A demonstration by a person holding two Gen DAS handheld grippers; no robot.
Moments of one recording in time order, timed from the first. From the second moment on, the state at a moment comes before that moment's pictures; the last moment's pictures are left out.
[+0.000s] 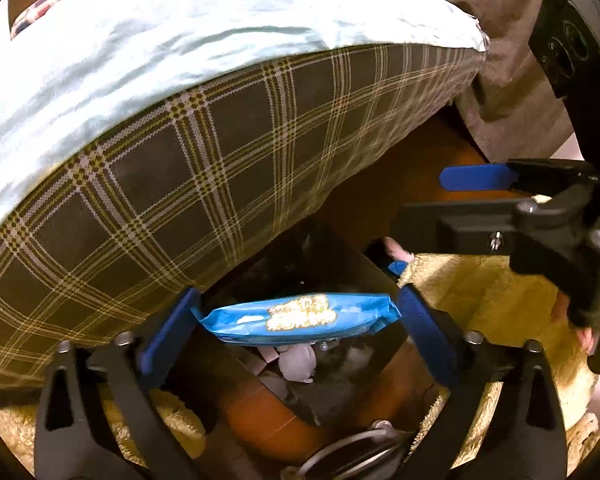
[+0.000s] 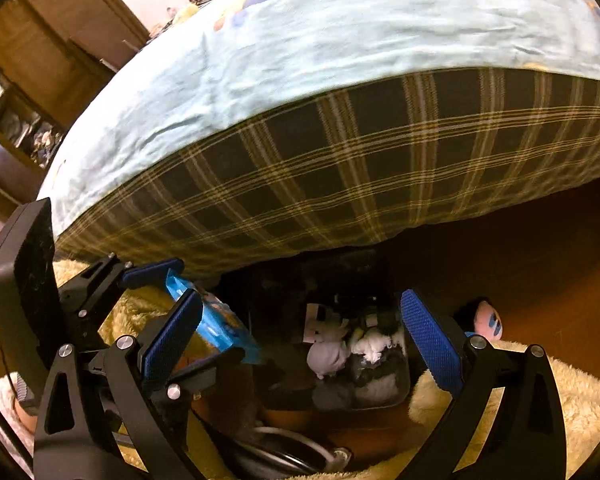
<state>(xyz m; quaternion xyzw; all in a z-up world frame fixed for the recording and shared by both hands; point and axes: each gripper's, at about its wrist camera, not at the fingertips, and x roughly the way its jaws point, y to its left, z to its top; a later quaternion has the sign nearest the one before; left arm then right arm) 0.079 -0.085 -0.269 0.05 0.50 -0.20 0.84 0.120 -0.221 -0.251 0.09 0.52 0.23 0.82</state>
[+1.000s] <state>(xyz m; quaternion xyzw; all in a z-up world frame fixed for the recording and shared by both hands) 0.088 -0.066 -0.235 0.02 0.49 -0.19 0.85 0.127 -0.248 -0.208 0.08 0.47 0.19 0.86</state>
